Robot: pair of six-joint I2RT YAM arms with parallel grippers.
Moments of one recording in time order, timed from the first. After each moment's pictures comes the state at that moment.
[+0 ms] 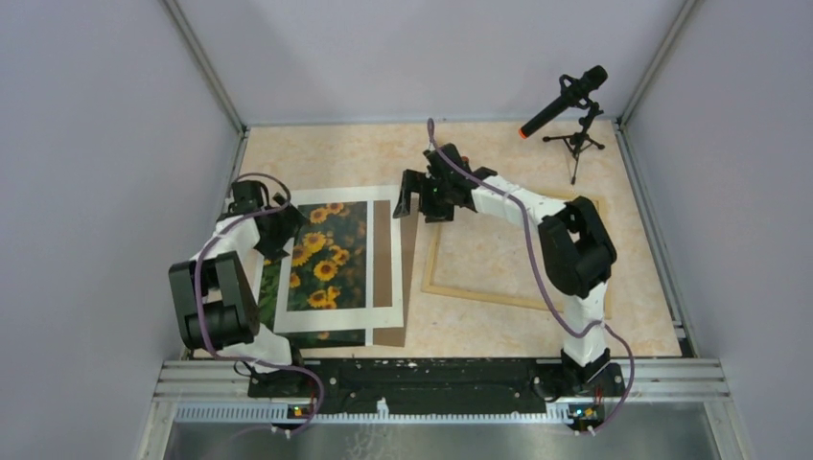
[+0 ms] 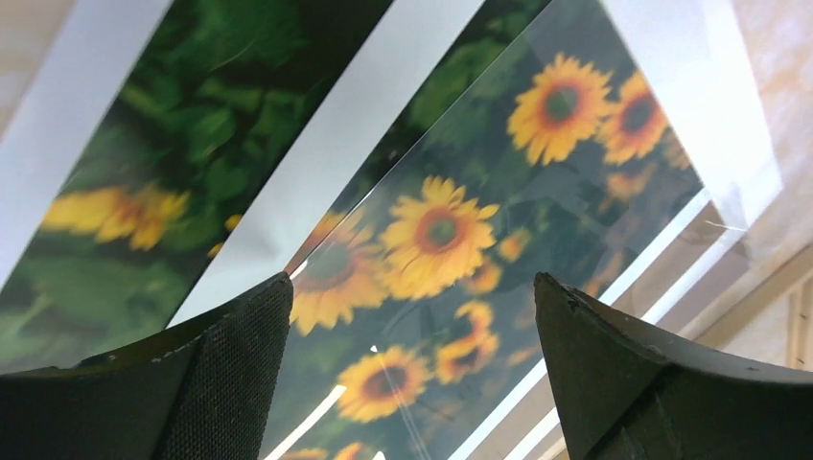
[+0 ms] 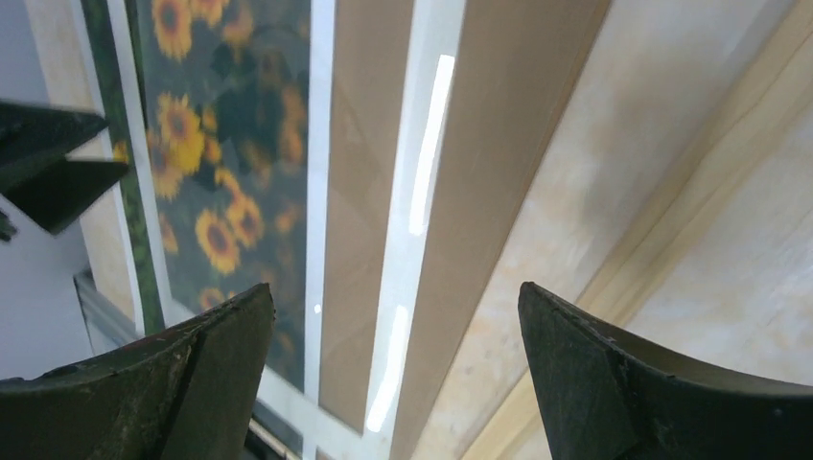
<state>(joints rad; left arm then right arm) 0.24 1.58 0.93 -0.39 0.20 -0.67 0.62 2.04 1.57 -0.37 -0.24 0.65</state>
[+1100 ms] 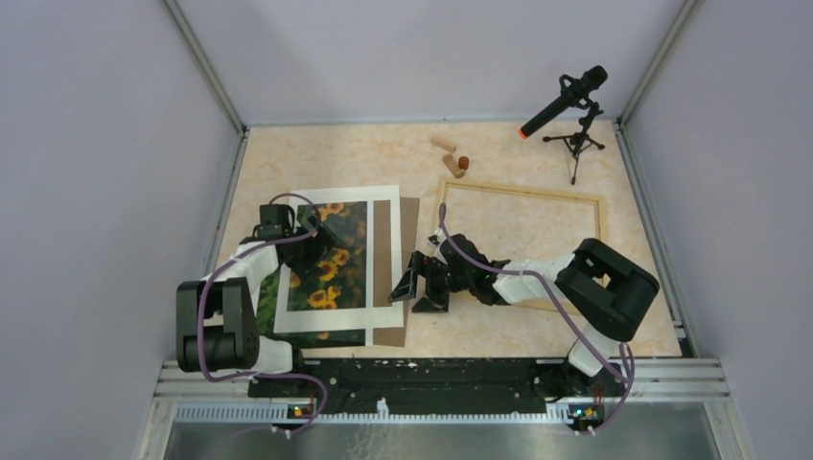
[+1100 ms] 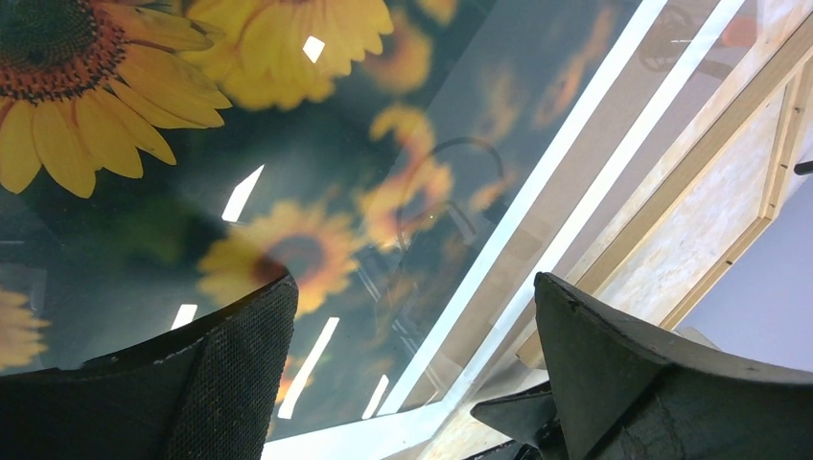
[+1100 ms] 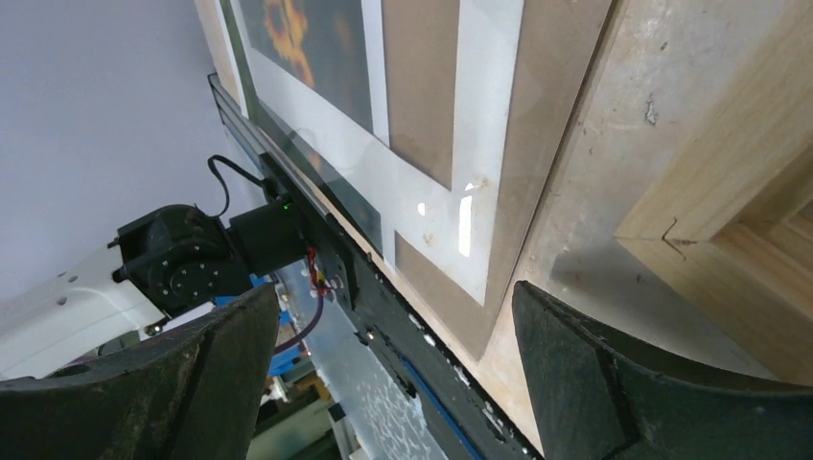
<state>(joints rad) 0.07 1.40 0.67 -0.31 0.39 -0.74 0.90 1.66 0.67 0.35 -0.43 1.15</state>
